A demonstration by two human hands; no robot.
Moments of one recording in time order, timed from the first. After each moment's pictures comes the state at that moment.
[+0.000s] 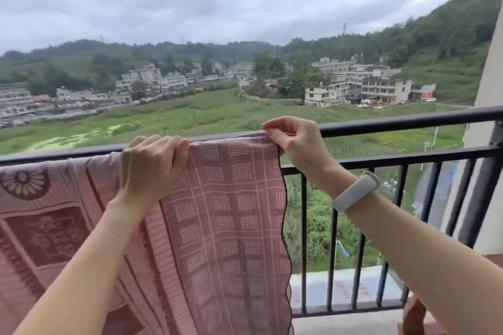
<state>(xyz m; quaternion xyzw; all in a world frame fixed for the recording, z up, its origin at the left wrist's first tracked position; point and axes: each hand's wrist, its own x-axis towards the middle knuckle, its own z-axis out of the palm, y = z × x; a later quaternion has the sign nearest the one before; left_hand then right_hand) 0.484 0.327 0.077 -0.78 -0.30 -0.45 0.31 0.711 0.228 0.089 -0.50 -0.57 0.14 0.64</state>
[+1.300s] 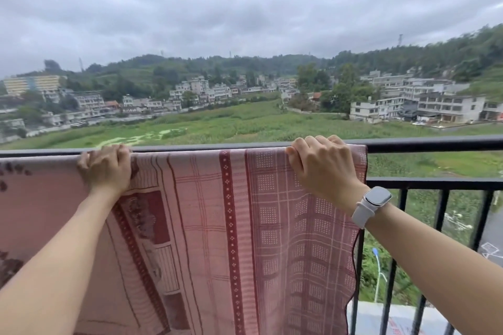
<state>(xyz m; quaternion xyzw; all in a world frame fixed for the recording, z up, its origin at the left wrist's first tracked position) 0.257 0.408 0.069 -0.60 -0.64 -0.44 0.18 0.625 0.269 0.069 -0.59 -0.62 -0.42 0.30</state>
